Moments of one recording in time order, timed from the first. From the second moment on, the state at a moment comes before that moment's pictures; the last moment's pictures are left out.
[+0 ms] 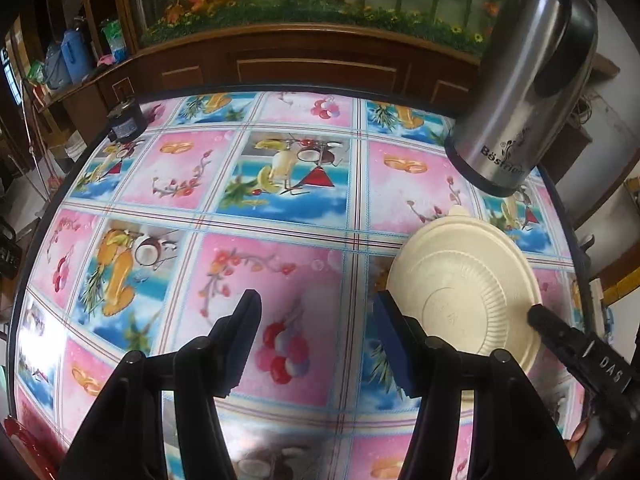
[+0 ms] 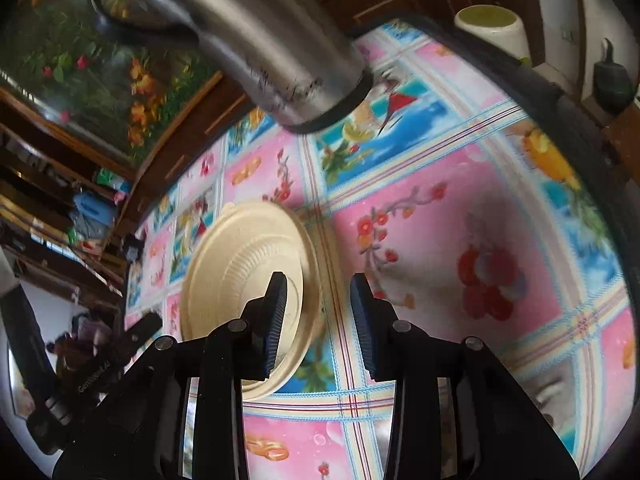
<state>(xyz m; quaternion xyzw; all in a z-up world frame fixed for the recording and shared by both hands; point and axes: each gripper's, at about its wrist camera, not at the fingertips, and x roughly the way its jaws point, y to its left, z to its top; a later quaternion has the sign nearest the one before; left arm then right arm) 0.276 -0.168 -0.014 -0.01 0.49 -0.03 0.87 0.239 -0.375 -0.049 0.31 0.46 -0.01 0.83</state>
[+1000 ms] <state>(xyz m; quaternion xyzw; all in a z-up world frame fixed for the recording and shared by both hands) 0.290 -0.196 -0.060 -0.06 0.54 -0.09 0.83 0.247 -0.367 -0.070 0.33 0.46 0.00 0.82</state>
